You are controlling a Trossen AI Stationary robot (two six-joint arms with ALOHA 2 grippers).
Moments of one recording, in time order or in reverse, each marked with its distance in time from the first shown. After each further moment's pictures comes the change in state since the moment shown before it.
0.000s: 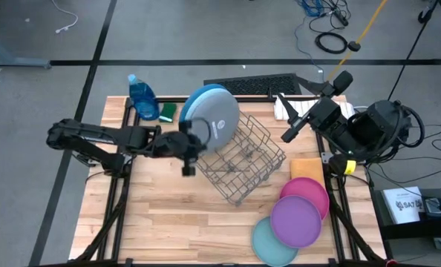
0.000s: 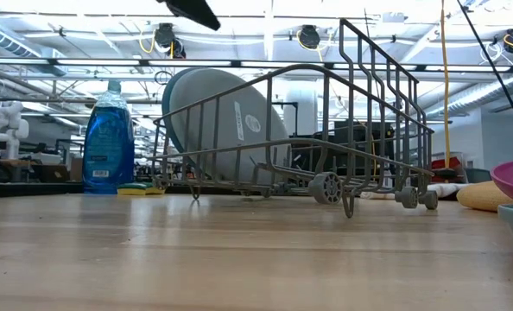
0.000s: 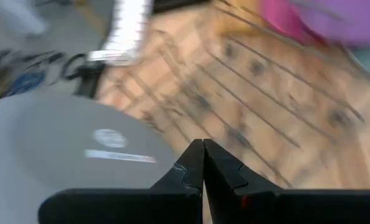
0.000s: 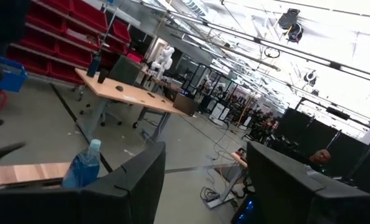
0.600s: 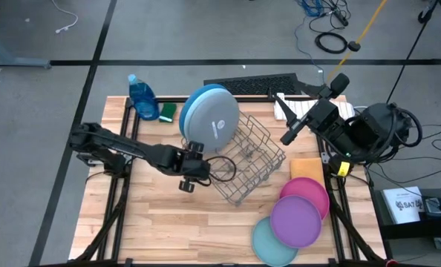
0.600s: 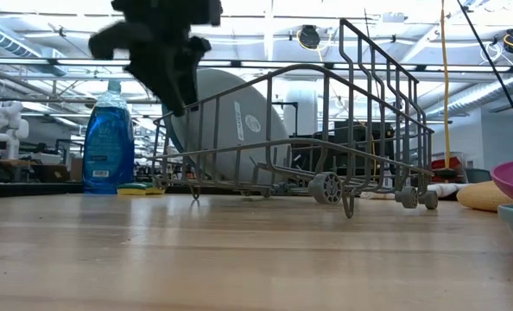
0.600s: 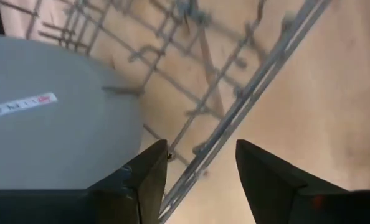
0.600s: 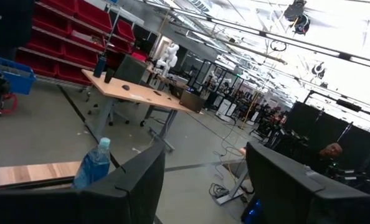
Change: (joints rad) left arm -0.083 0.284 0.000 -0.239 -0.025 0.072; right arm 0.000 0.000 0.000 -0.085 -0.004 0.120
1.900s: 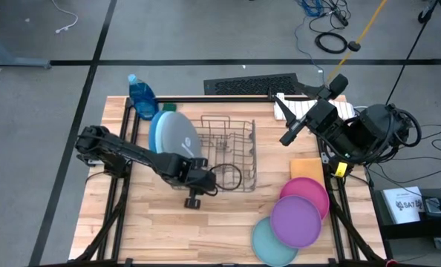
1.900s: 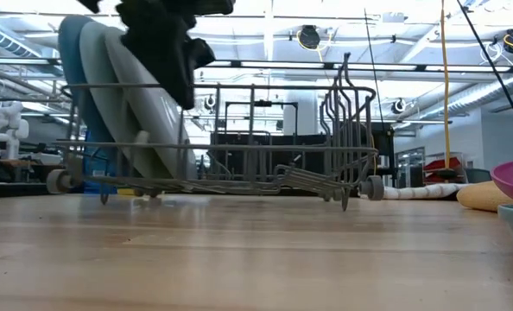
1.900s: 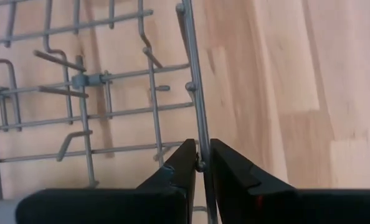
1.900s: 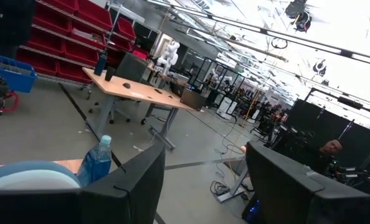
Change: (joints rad) left arm -0.072 0.082 0.066 0.068 0.290 -0.253; right arm 0.001 0.000 0.000 -0.028 0.004 0.030
